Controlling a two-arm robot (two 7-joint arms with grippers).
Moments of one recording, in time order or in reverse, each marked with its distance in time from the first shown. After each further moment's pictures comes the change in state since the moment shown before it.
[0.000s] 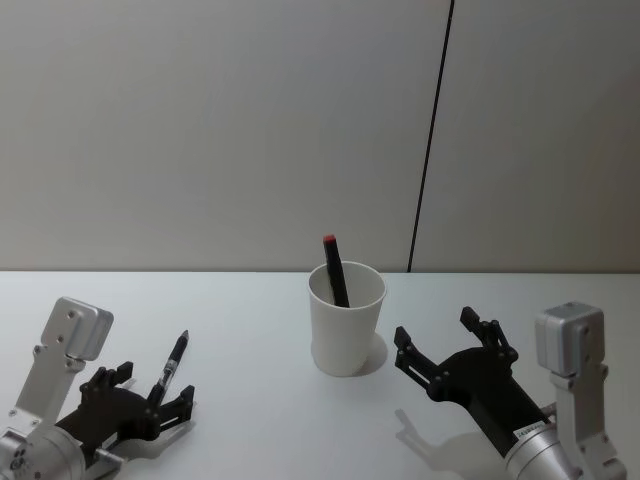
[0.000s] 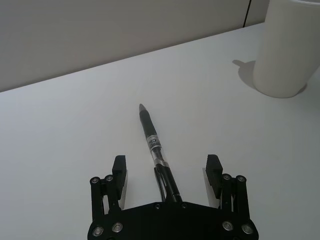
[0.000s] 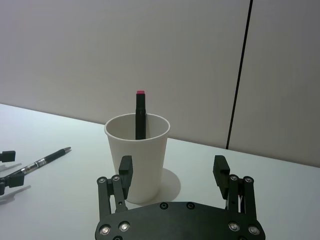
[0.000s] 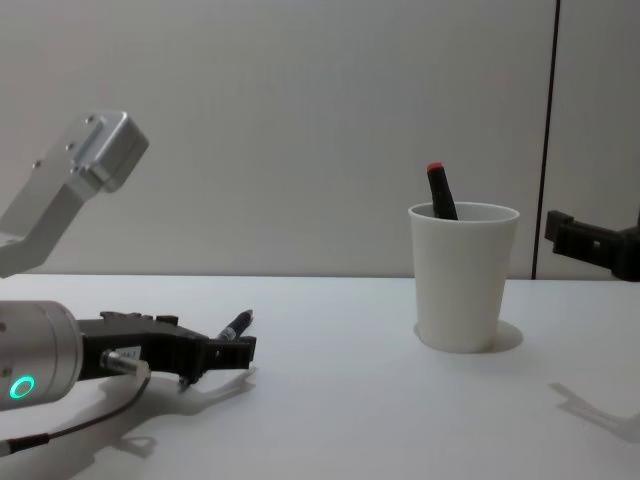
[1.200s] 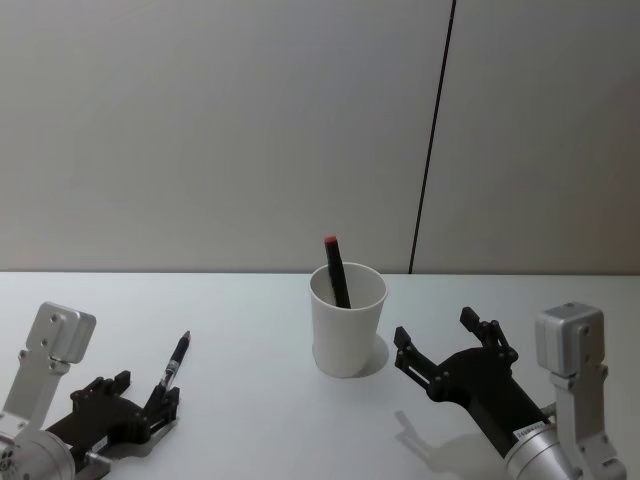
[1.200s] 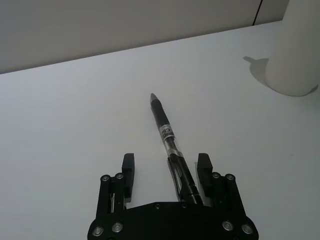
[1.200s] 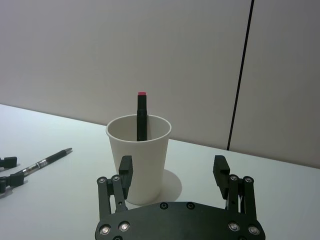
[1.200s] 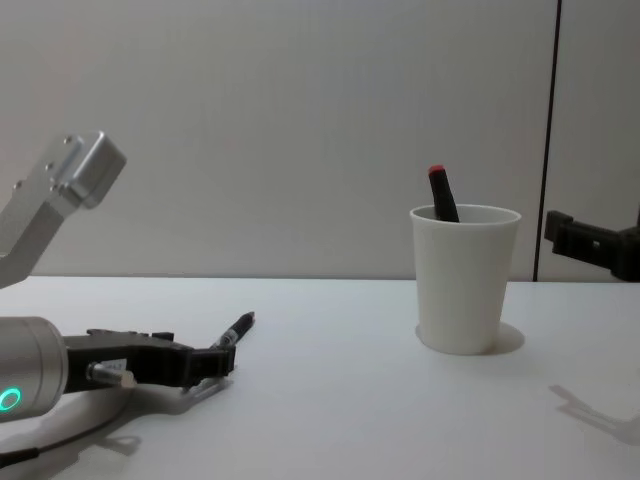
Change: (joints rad) left arm 0.001 -0.022 -0.040 0.052 -0.020 0.001 -0.037; right arm 0.000 0.000 0.000 0.000 0.000 0.000 0.000
